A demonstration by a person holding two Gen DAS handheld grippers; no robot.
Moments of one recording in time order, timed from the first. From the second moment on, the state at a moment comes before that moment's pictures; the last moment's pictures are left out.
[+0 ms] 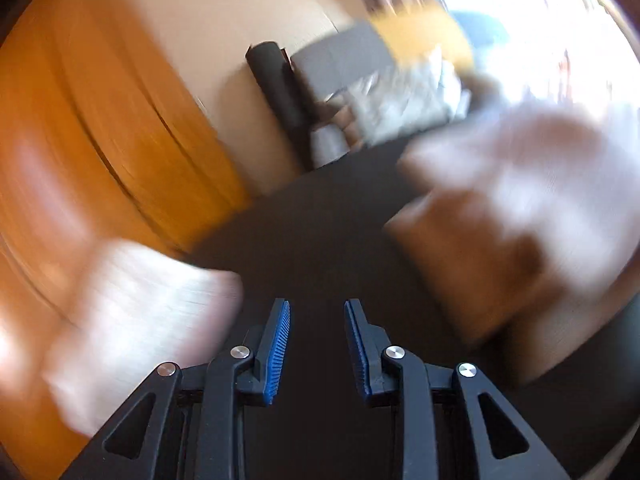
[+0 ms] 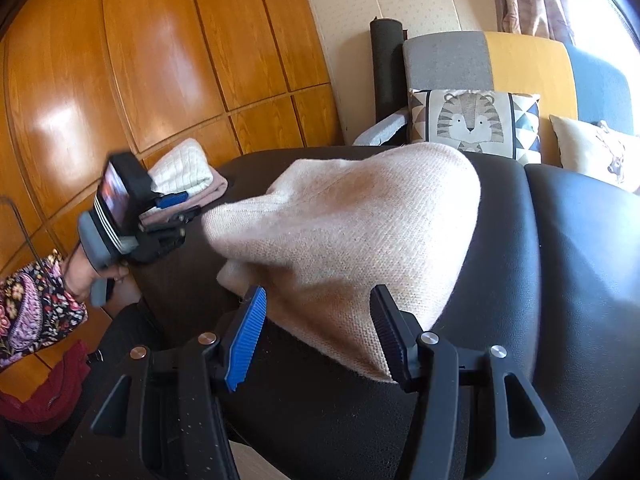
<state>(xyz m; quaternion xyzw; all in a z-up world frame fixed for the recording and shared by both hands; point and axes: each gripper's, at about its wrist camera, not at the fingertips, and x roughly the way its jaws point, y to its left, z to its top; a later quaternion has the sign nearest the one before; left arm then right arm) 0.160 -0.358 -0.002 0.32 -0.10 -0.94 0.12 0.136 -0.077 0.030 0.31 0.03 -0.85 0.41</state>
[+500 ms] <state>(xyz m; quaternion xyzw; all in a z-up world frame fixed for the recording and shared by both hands) 0.195 -0.338 -0.018 0.28 0.14 -0.95 -0.05 0.176 -0.118 0.015 0.22 0.23 -0.86 0.39</state>
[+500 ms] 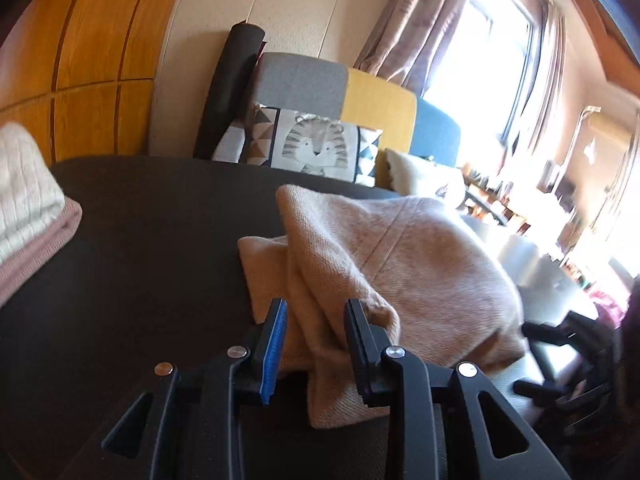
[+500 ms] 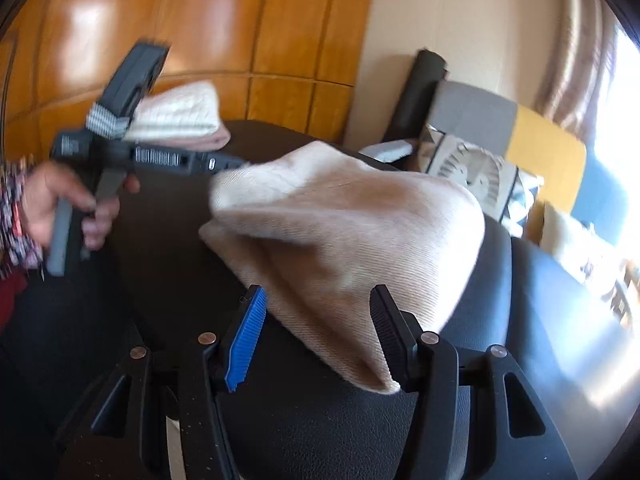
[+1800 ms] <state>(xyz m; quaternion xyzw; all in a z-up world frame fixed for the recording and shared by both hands) 0.151 -0.331 -0.019 0.37 0.15 -0.91 -0.08 0.164 -0.113 0.021 0.24 0.25 -0.86 0.38</state>
